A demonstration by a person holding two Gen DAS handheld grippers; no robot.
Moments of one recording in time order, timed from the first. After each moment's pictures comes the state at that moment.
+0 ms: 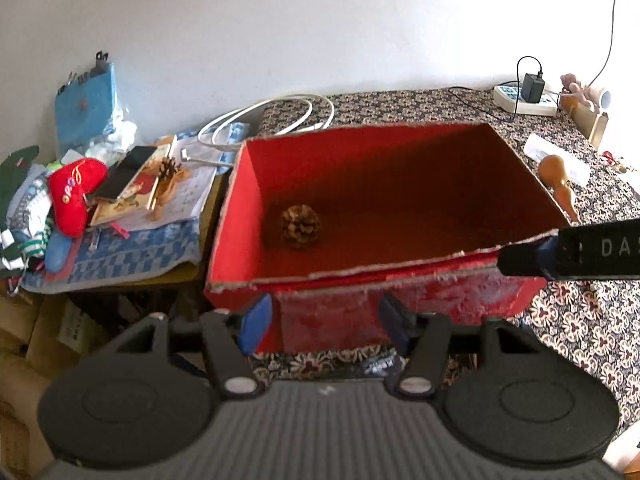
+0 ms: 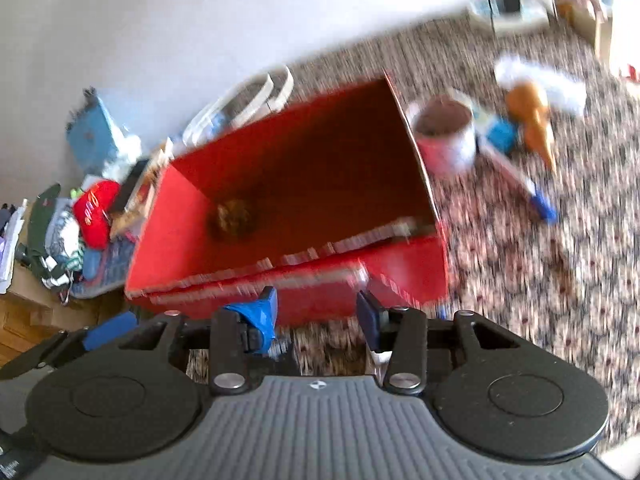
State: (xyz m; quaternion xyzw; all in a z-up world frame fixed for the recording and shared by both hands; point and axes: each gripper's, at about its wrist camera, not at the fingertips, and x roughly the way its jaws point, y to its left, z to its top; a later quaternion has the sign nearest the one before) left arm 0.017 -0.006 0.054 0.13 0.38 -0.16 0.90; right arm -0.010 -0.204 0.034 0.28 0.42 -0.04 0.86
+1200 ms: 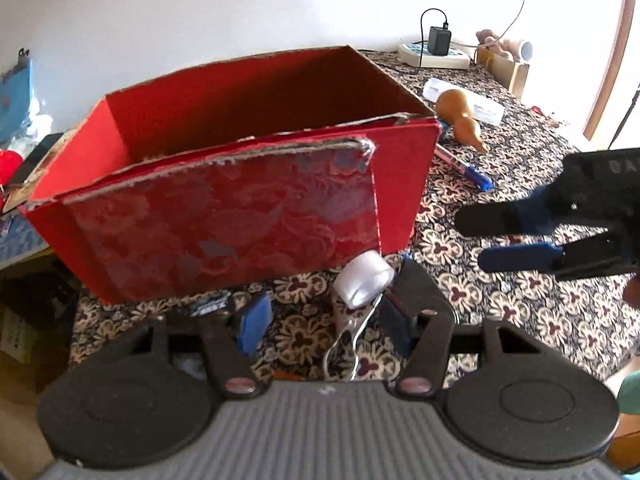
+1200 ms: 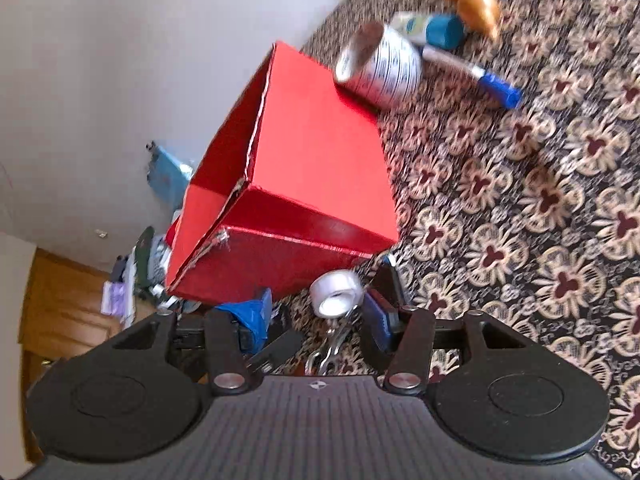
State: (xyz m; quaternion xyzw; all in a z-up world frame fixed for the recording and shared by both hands) left arm -0.042 -0.088 -0.029 0.13 0.39 -0.25 0.88; right arm -0.073 -0.328 -0.063 0.48 0.35 0.11 0.80
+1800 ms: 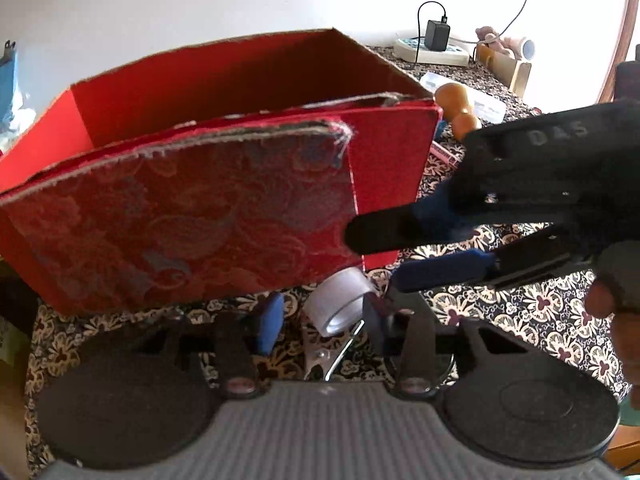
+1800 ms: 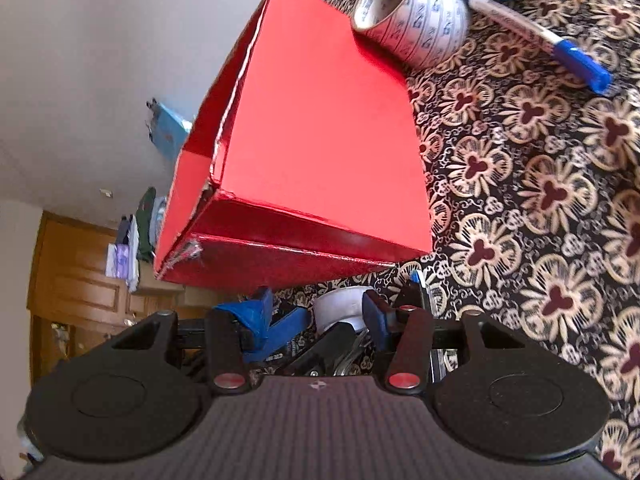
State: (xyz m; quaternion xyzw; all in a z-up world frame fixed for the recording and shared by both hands) left arm -0.024 -0.117 -0.054 0.12 0.39 -0.26 0.88; right arm -0.013 -0.315 -0.076 0.45 0.40 0.17 0.78
